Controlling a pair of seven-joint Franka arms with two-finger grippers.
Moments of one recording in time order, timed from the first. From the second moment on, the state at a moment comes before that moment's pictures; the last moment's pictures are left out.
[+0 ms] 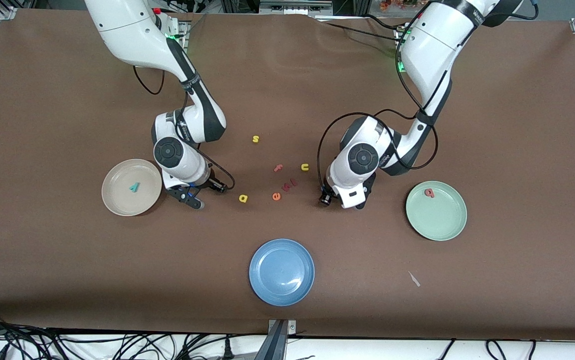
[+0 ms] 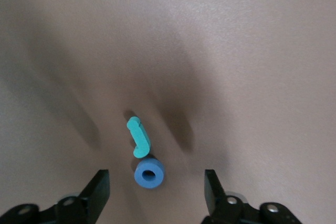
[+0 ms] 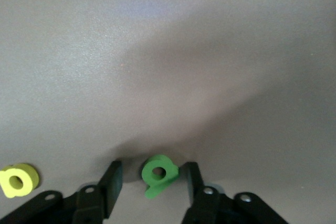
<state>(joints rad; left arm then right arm) -0.39 0.76 -0.19 -1.62 -0.08 2.35 -1.66 0.57 0.62 -0.13 -1.88 0.25 2.45 0.75</state>
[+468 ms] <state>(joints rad) -0.39 0.78 -0.19 -1.61 -0.08 2.35 -1.66 0.57 0.62 -0.13 -1.88 0.25 2.43 0.75</state>
